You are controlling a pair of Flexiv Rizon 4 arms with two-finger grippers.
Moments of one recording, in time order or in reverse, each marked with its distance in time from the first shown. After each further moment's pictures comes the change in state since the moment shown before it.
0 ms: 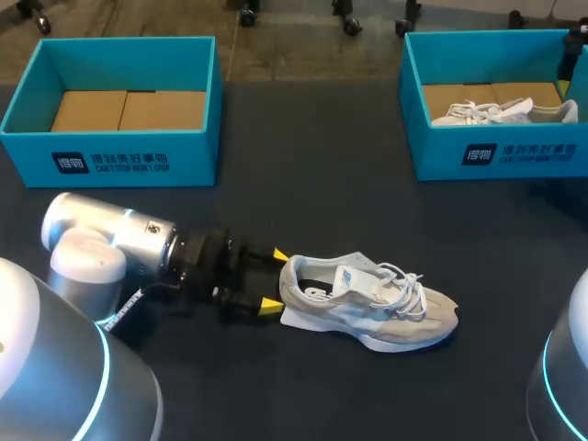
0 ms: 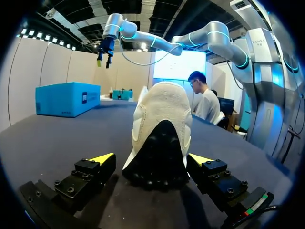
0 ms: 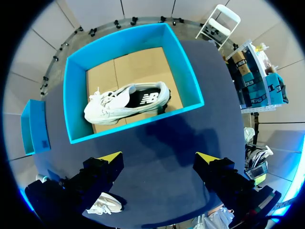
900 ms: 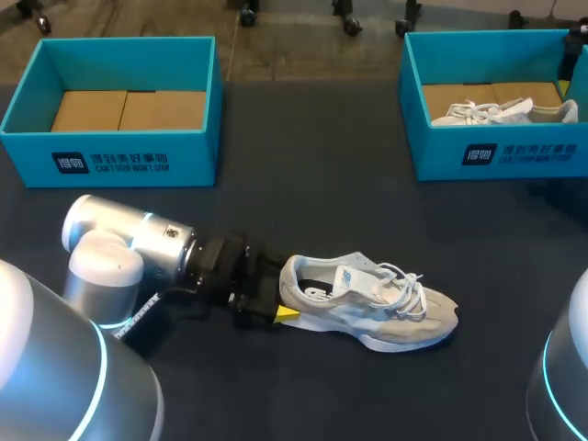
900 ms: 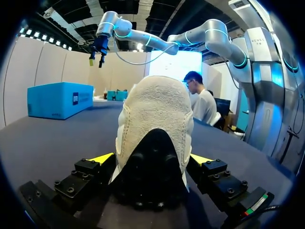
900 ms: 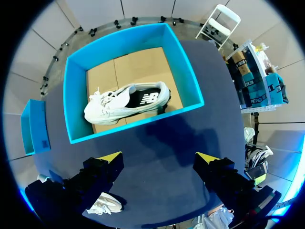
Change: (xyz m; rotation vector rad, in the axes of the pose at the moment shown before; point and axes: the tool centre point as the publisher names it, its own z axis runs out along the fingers) left arm 0.010 -0.005 0.030 0.013 0.051 0.009; right arm 0.000 0.000 0.000 0.000 0.000 0.000
